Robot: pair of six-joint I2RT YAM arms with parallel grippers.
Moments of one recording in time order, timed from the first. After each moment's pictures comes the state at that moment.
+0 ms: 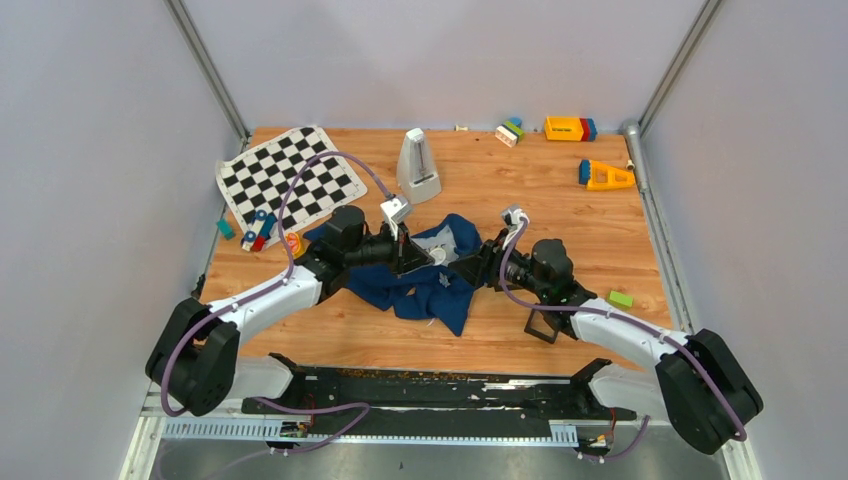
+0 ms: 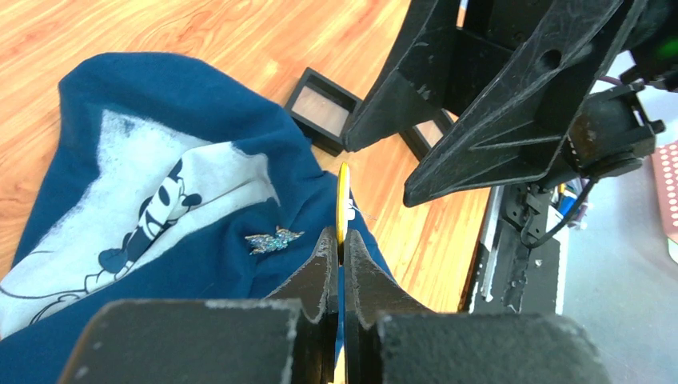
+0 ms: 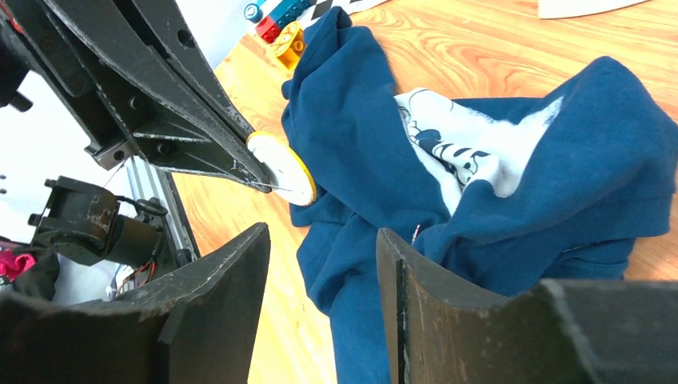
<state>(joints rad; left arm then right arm) -0.57 1.29 0.68 0.28 0.65 -0.23 0.59 1.14 0.42 0.58 -0.39 0.52</state>
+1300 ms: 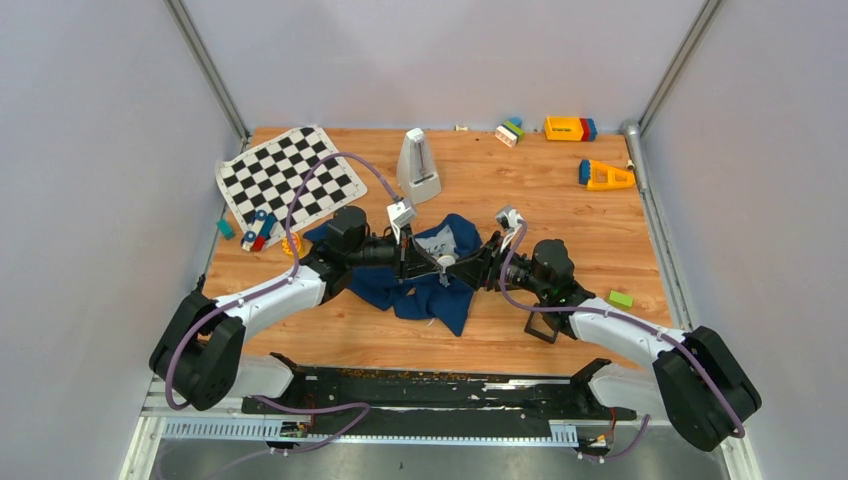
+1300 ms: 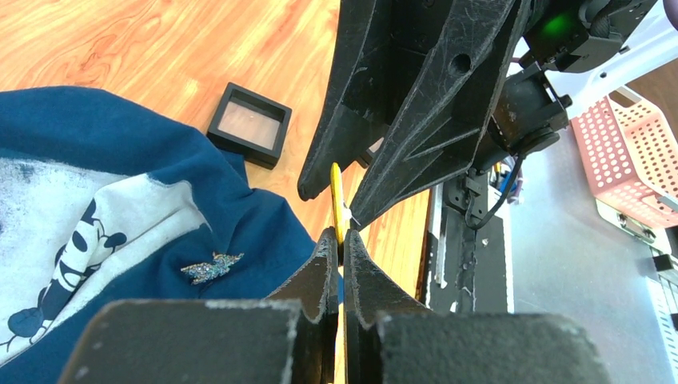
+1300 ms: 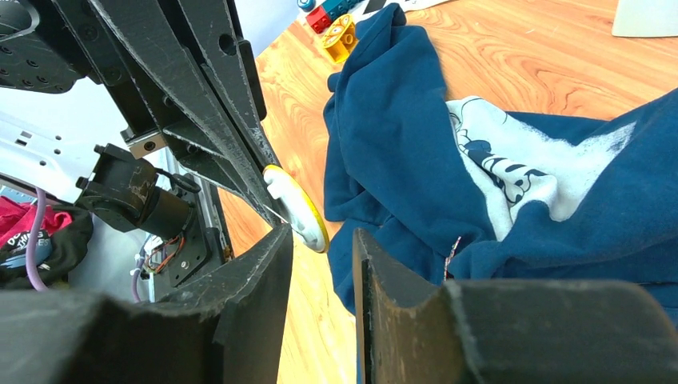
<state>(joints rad) -0.59 1.32 0.67 0.41 0.83 -0.29 0.58 1.16 0.41 0.67 -0.52 0.51</state>
